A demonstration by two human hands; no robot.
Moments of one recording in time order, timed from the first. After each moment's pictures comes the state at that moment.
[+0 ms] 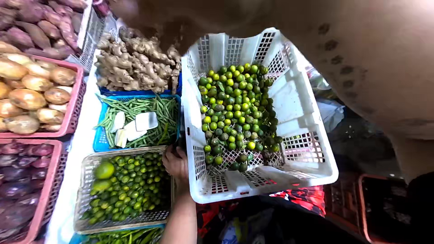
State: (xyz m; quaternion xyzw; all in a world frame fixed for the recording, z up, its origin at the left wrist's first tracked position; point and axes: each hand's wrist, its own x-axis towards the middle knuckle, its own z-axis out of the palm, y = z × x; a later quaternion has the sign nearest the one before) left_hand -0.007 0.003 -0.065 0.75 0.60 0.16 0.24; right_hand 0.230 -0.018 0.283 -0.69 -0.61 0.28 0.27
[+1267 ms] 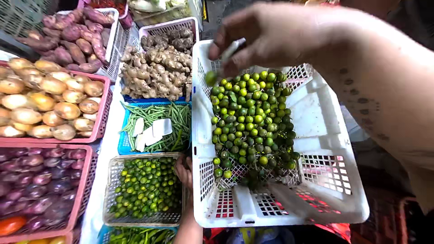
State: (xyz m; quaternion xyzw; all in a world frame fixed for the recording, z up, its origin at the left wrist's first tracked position) left_hand 0.014 -0.002 -0.014 0.71 0.60 0.18 0.31; right_hand 0.284 -0.061 0.247 -0.80 -0.48 0.29 0.22
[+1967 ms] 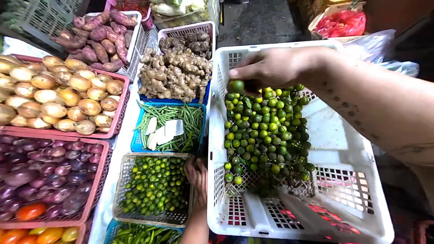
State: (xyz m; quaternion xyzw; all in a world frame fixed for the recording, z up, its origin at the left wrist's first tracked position) left_hand -0.001 0.004 -0.065 0.72 0.58 0.25 0.28; right_hand 0.343 -0.010 0.185 -0.65 -0.49 0.51 0.30
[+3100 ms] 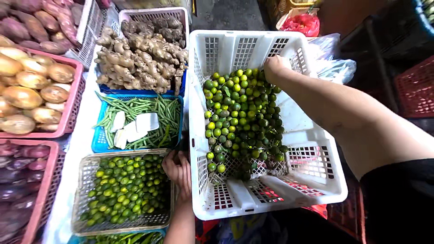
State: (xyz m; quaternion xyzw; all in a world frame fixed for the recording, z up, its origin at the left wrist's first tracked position) left_hand -0.005 0.006 -0.072 0.72 0.58 0.25 0.27; right_hand 0.415 -0.063 0.065 -0.94 -0.24 0.20 -0.12
